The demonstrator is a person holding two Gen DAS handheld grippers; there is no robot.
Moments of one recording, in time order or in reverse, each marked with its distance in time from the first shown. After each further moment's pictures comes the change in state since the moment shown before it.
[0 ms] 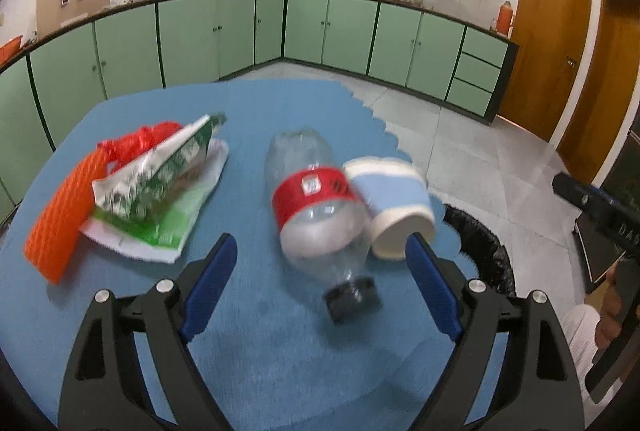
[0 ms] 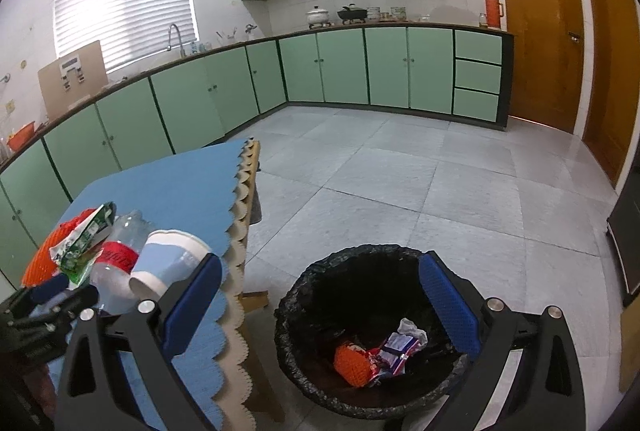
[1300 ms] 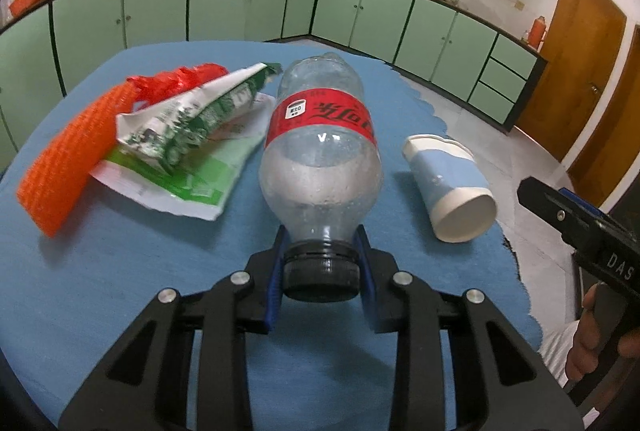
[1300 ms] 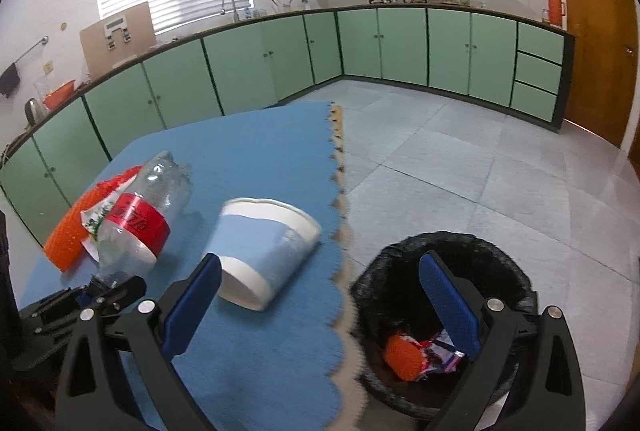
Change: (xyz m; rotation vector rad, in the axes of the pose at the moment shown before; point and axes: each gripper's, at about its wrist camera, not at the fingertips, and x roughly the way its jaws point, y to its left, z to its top) left arm 0.015 0.037 -0.016 -0.137 0.061 0.034; right arm 0.042 0.083 -0.011 -0.100 0.097 0.168
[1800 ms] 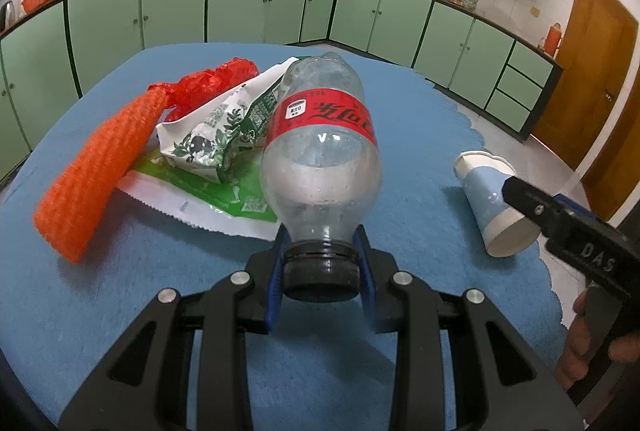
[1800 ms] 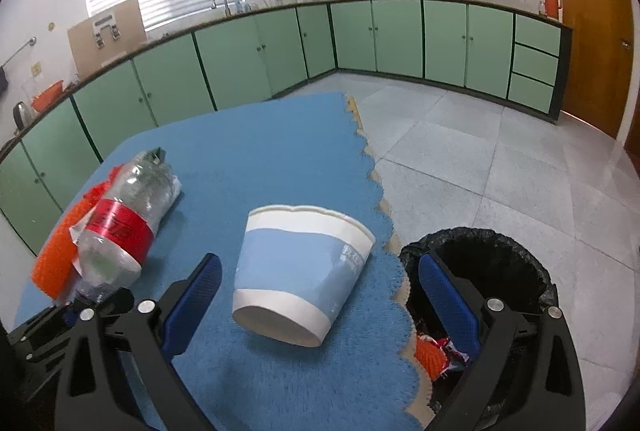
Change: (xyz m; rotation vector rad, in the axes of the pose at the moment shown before) left arm 0.005 0.027 0.009 -0.027 -0.016 0.043; right arm 0.039 0.030 0.004 0.030 0.033 -0.041
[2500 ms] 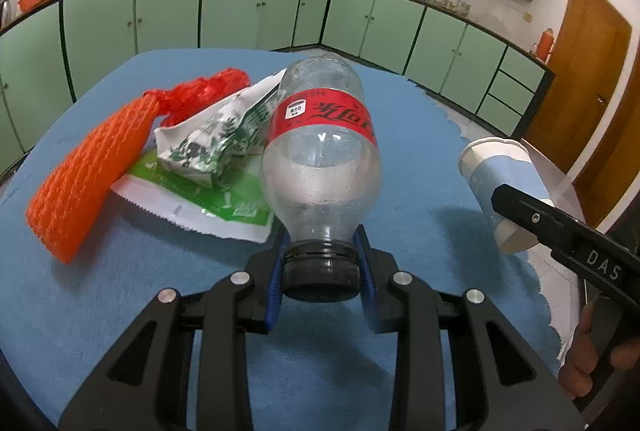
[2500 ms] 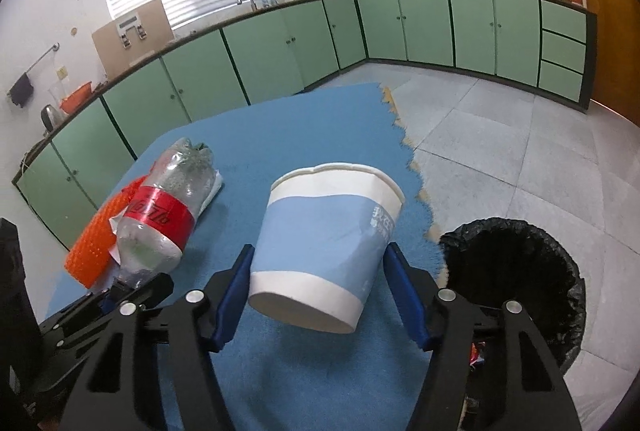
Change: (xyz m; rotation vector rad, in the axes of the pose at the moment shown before) left arm -0.008 0.001 0.001 0.003 -0.022 -0.038; right arm -0.019 0.001 -0.001 0.008 0.021 0.139
